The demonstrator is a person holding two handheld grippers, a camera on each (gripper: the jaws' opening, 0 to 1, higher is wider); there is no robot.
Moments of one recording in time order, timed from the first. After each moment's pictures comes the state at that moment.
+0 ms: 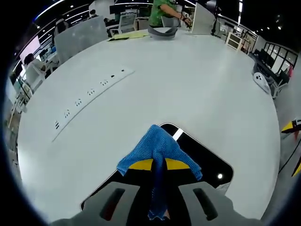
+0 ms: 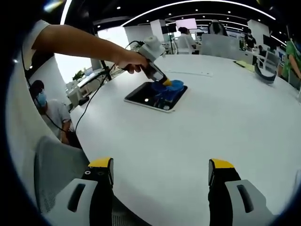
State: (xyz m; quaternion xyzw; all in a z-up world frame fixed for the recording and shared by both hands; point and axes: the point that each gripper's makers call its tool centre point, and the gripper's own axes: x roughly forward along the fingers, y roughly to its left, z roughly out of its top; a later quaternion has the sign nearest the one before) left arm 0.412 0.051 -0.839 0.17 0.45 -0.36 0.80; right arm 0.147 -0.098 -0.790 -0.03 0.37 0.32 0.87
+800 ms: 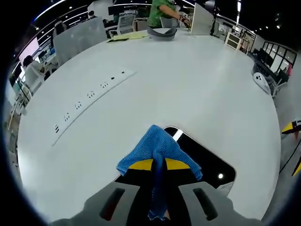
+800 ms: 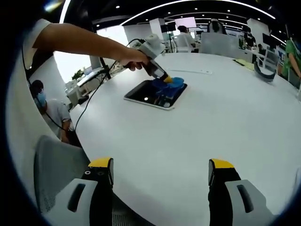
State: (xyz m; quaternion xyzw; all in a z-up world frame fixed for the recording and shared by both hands) left arm 0.419 0.049 -0.839 0.17 0.45 -0.36 0.80; right arm 0.144 -0.100 -0.792 -0.03 0.38 0.32 0.87
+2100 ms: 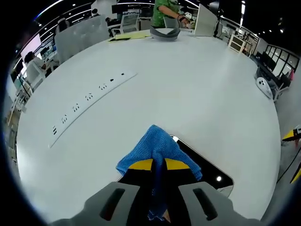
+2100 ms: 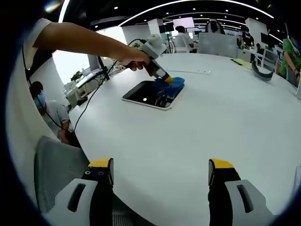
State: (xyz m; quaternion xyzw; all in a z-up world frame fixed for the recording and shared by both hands) left arm 0.425 0.036 -0.839 0.16 0.45 -0.35 0.80; right arm 0.144 -0.107 -0.792 -0.03 0.38 0.31 0.87
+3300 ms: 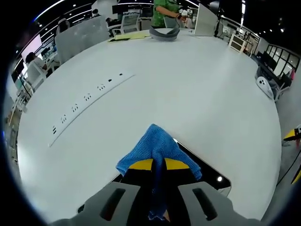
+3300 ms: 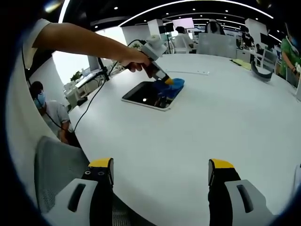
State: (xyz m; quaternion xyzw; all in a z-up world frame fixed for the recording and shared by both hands) left arm 0.418 0.032 -0.839 0.16 0.45 -0.34 0.81; right arm 0.145 -0.109 -0.789 -0.03 0.38 0.31 0.87
